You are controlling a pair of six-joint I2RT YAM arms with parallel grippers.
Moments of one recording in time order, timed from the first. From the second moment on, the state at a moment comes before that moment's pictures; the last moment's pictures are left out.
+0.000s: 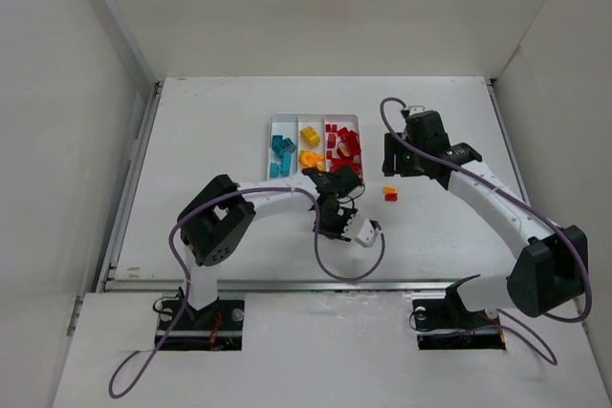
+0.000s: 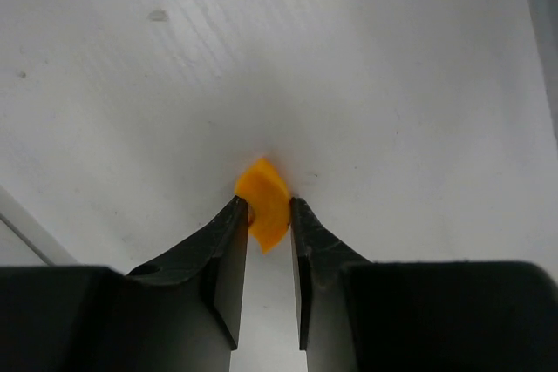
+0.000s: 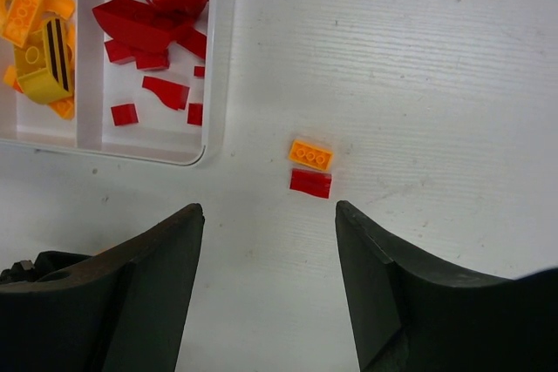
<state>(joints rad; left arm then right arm) -0.95 1.90 1.28 -0.73 0.36 1.11 0.38 1.36 1.10 -0.57 0.09 0.29</state>
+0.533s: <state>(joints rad) -0.53 1.75 1.42 -0.43 0.44 0.23 0.30 1.37 1.08 -0.57 0.05 0.34</state>
